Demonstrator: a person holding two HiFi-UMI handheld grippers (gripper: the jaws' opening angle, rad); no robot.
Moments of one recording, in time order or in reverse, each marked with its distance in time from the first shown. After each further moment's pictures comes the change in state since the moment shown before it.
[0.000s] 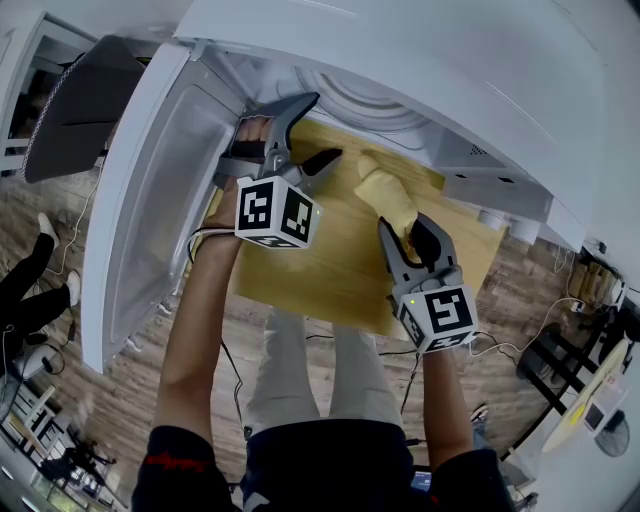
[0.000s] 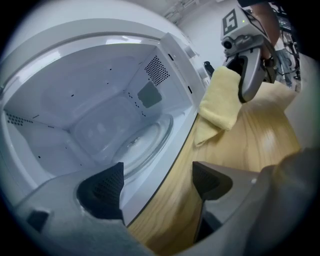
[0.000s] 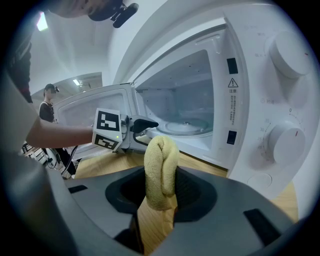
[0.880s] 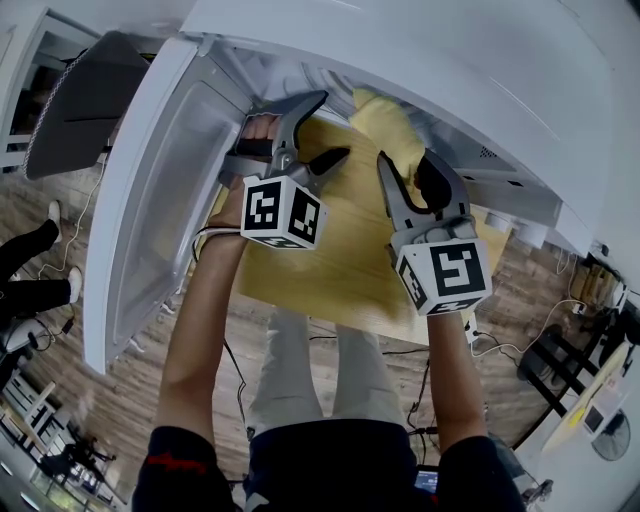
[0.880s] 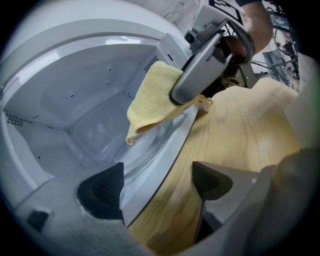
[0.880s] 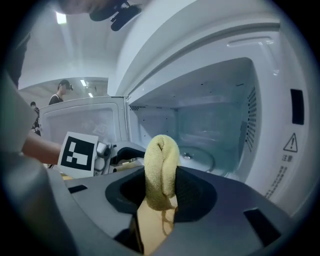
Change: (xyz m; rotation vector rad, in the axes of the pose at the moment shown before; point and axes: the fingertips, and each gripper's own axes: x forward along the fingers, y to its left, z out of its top) left arm 0.000 0.000 0.000 0.003 -0.005 -0.001; right arm 0.048 -0.012 0.093 -0.114 -0.178 -0.035
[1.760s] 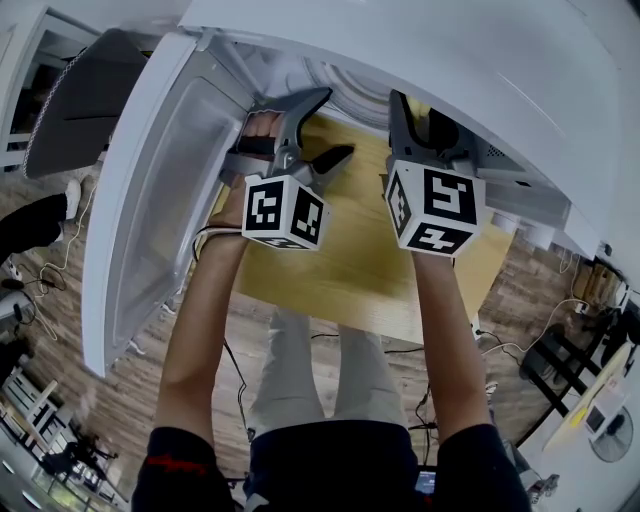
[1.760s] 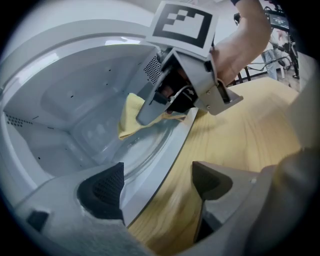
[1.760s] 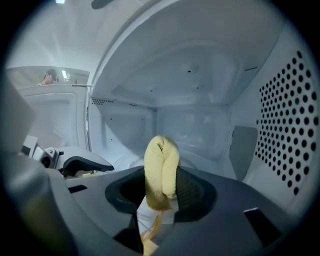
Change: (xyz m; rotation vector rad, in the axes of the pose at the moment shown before) left arm 0.000 0.000 0.001 0.005 -0.004 -0.001; right arm 0.055 -0.056 0.021 0.018 -0.042 -0.274
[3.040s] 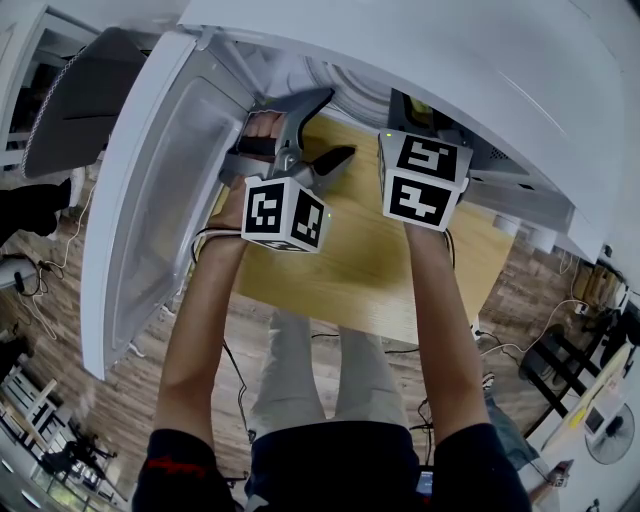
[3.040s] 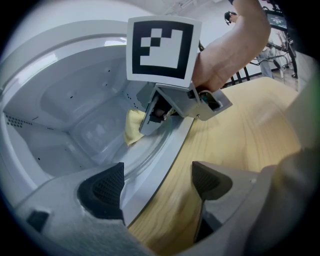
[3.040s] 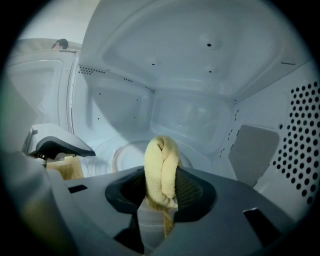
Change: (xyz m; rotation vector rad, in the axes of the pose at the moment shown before) left arm -0.001 -0.001 0.000 0.008 -0.003 -0.004; right arm 0.027 -0.011 -0.015 -0.124 0.171 -0.116
